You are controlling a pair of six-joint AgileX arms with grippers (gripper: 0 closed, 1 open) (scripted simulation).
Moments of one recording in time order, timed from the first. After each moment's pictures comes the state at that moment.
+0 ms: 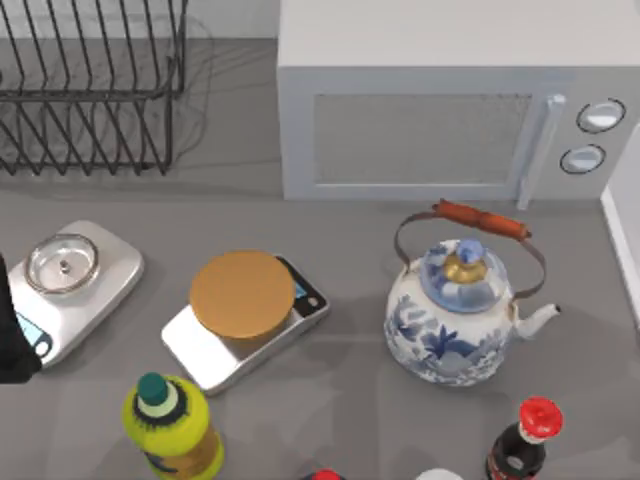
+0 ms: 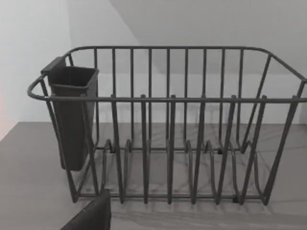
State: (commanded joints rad) left arm 0.00 0.00 0.00 0.00 0.00 0.00; right arm -0.23 1.60 1.22 -1.23 0.01 0.24
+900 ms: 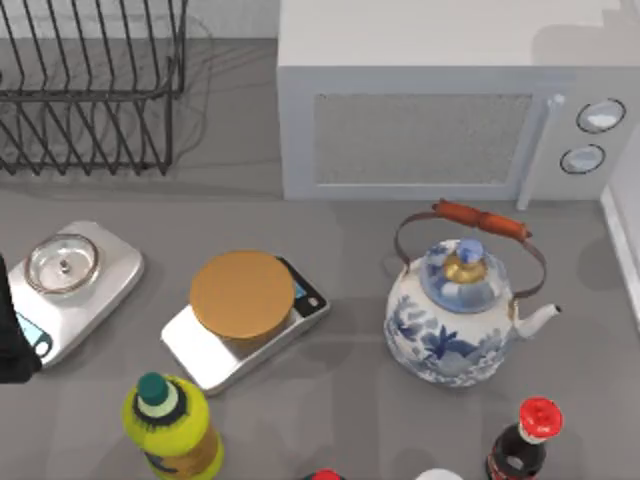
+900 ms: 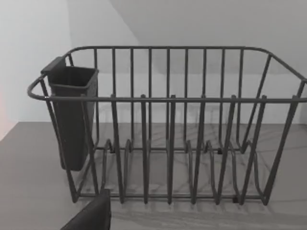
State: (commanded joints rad) left arm 0.00 0.00 0.00 0.00 0.00 0.00; right arm -0.17 2.61 2.71 -1.66 0.01 0.30
